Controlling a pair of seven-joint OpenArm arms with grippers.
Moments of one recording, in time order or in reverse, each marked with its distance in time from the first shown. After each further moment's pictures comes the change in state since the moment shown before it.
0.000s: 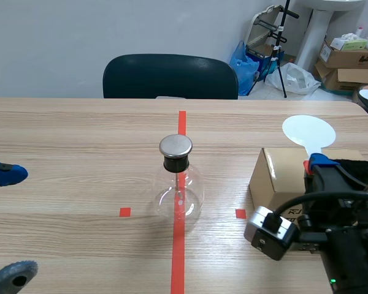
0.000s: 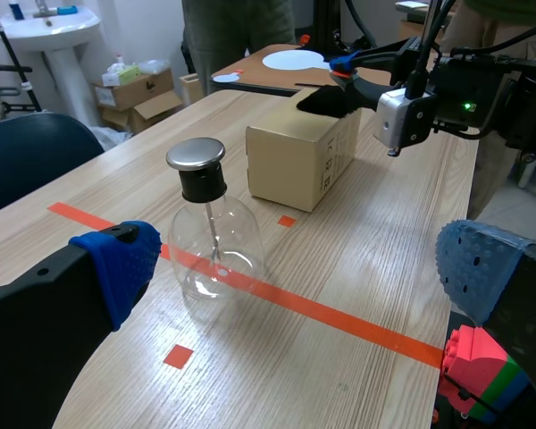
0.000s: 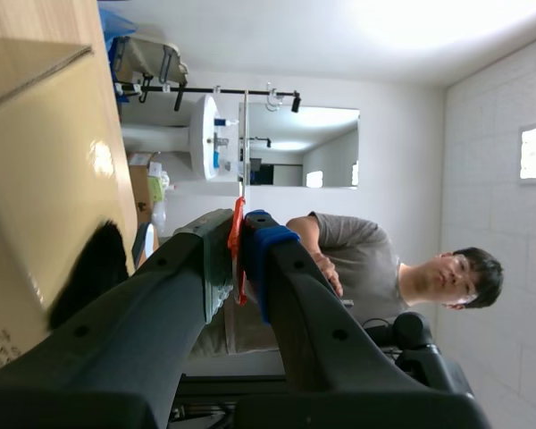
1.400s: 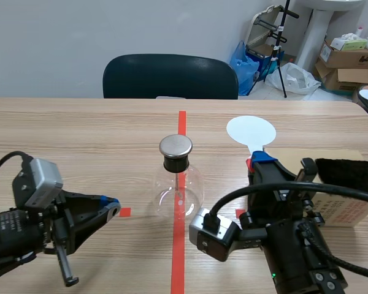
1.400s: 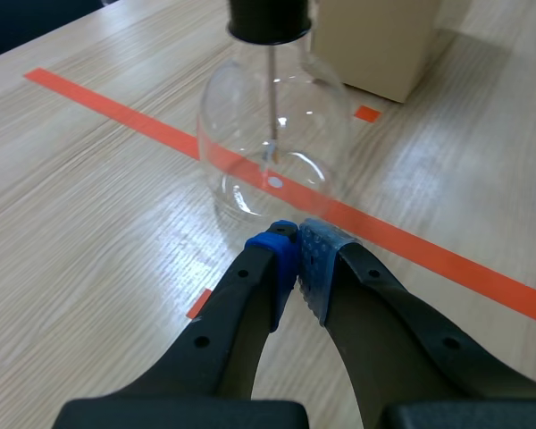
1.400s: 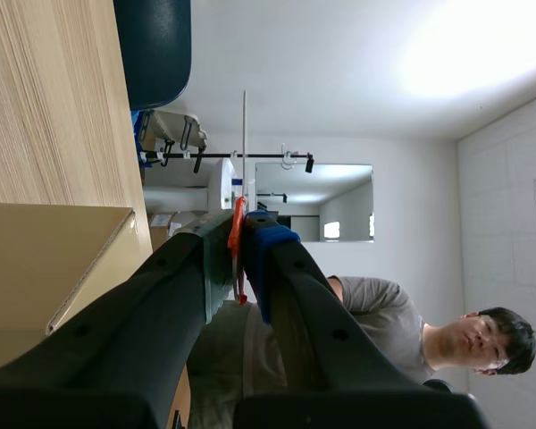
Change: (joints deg) left arm -38.9 16.5 27.3 -28.1 0.5 3.5 21.6; right arm 6.5 8.6 -20.8 0.0 -0.1 5.6 -12.9
